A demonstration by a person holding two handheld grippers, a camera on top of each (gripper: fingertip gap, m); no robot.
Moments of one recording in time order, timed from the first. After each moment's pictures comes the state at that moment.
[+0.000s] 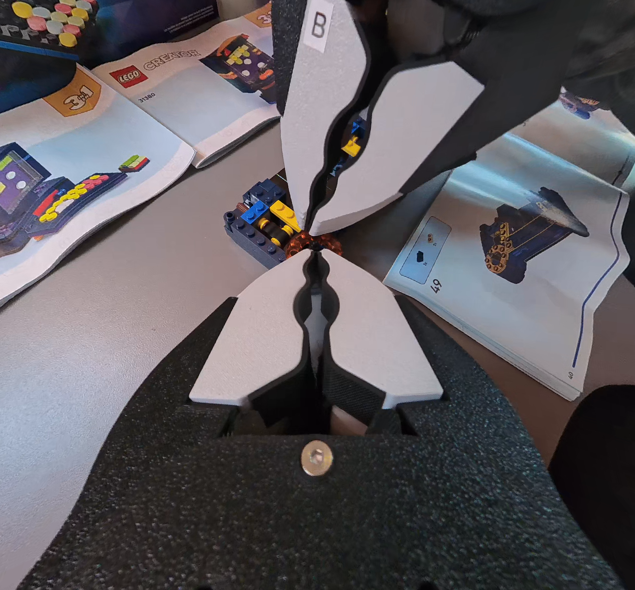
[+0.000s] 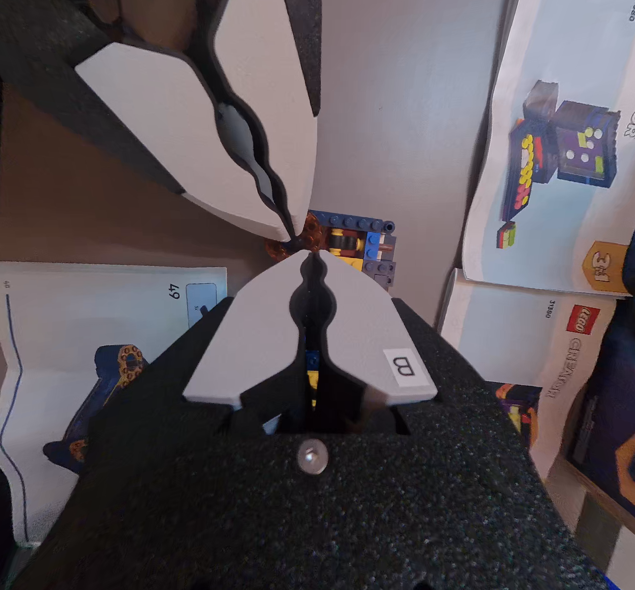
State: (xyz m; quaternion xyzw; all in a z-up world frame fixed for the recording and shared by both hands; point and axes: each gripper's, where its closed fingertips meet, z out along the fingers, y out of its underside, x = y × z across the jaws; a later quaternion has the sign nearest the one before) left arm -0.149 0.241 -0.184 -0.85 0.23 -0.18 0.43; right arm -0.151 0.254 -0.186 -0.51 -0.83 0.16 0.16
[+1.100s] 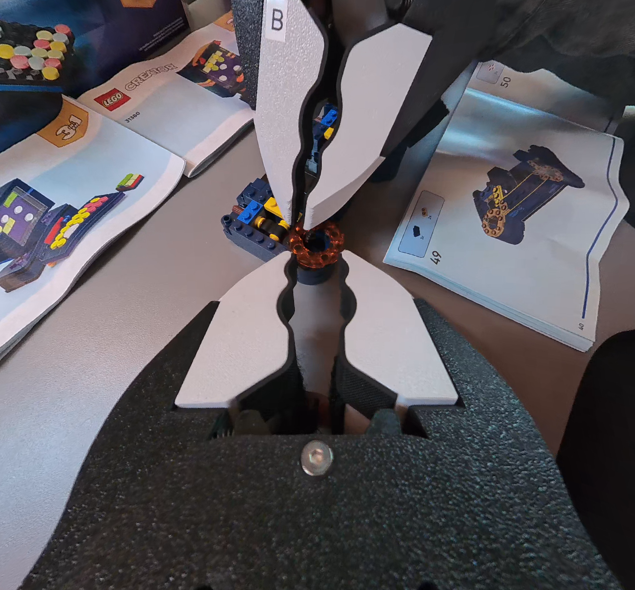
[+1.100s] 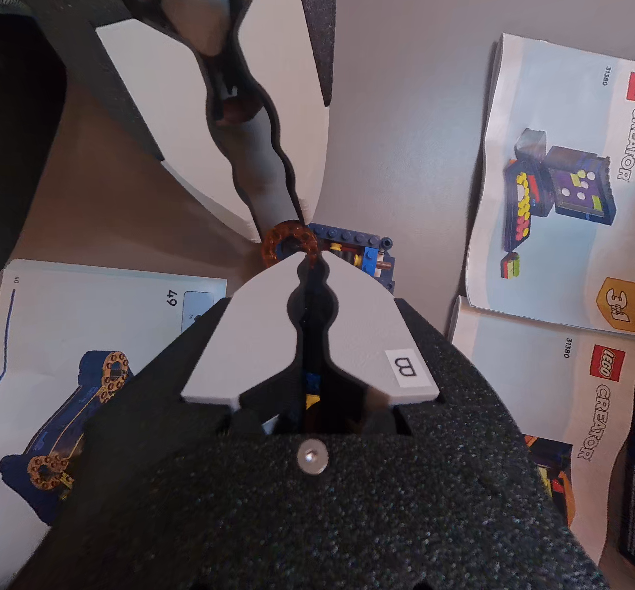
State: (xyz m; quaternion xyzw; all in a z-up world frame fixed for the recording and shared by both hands) left arm -0.153 0.233 -0.183 -0.83 0.30 -0.17 0.43; right arm -0.157 0.251 -0.184 -0.48 -0.82 0.26 0.19
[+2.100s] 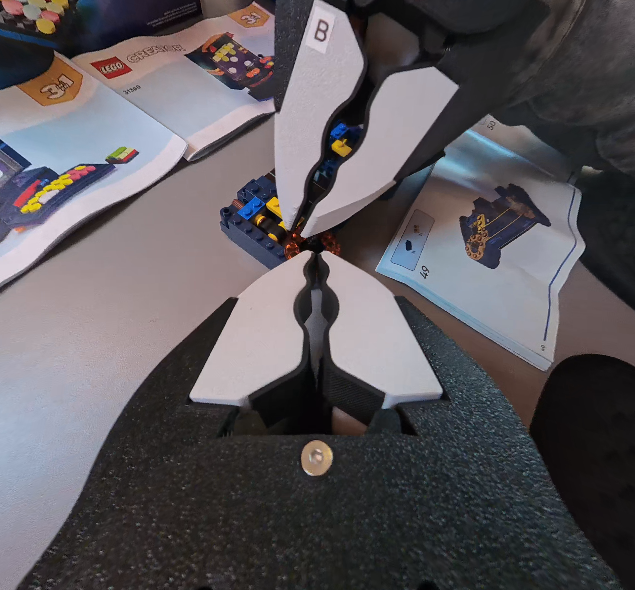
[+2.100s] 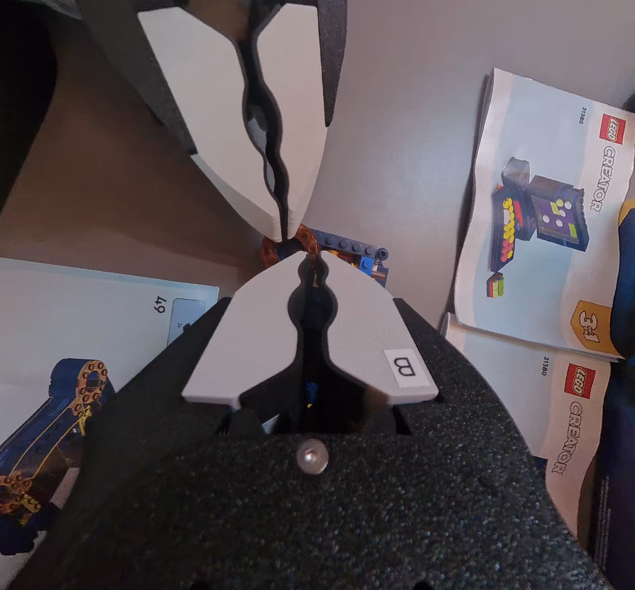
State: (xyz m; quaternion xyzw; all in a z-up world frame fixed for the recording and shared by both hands) left arm -0.154 0.233 -0.182 -0.84 0.24 -0.22 0.43; right arm -0.164 0.248 -0.183 -0.45 -0.83 0.26 0.22
